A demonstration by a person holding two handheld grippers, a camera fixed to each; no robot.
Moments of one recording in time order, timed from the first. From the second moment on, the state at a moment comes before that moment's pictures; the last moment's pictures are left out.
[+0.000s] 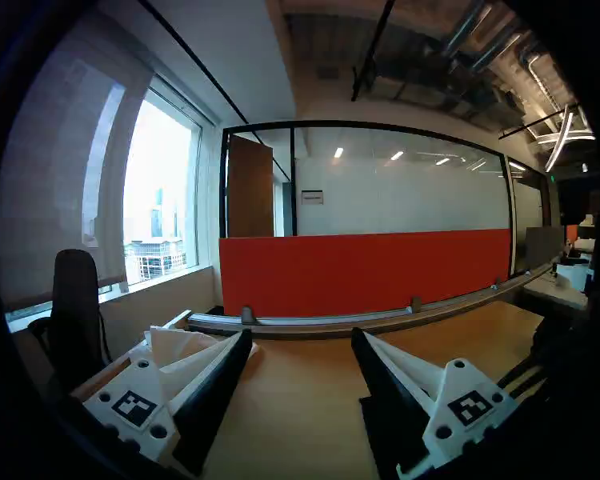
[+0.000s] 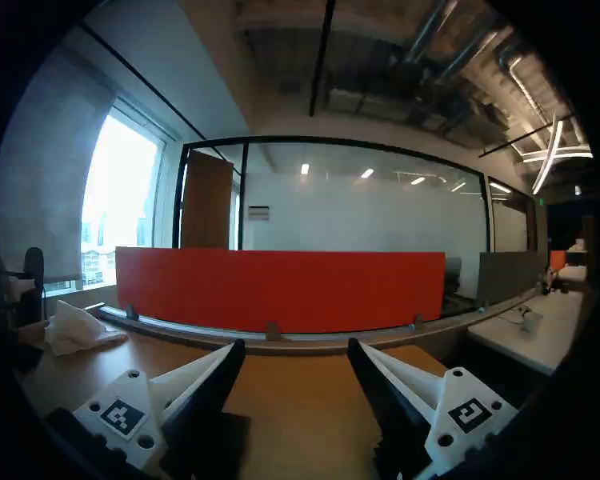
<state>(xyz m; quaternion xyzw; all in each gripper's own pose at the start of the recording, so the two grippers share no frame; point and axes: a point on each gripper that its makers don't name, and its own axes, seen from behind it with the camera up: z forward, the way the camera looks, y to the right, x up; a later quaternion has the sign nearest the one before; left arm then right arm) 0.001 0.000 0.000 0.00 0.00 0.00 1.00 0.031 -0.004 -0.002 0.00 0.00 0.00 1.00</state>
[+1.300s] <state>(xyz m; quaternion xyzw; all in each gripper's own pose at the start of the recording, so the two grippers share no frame) -0.048 0.074 -0.007 -0.17 -0.12 0.07 0.98 -0.009 -0.092 -0.021 0.22 -0.14 -0.11 0.96</state>
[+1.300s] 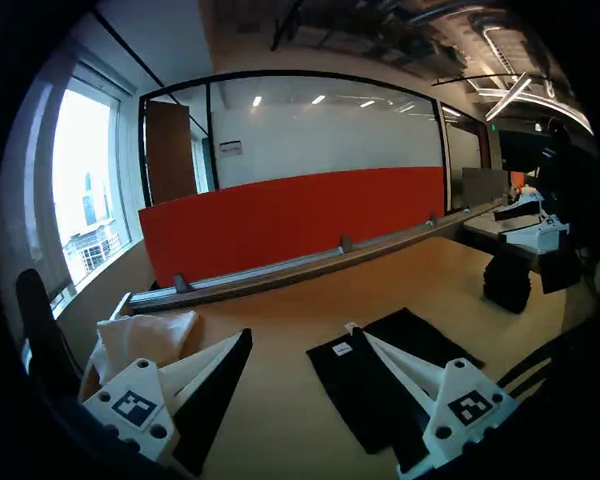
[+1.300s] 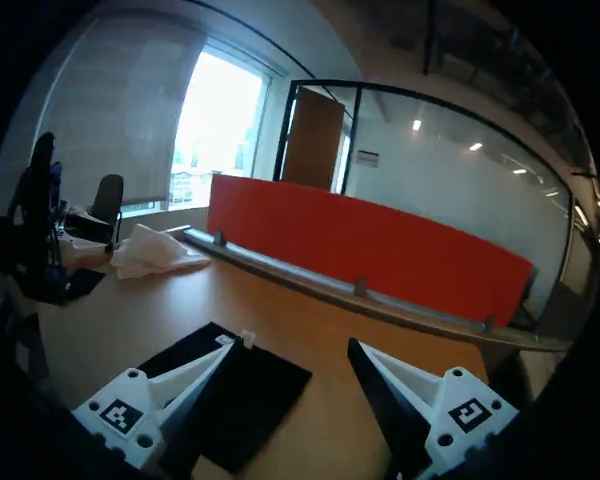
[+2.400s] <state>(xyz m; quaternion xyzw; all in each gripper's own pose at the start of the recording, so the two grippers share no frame) -0.186 0.118 -0.036 -0.26 -0.23 0.12 0.93 -0.161 -0.118 -0.050 0.28 -0.26 -0.13 0.92</state>
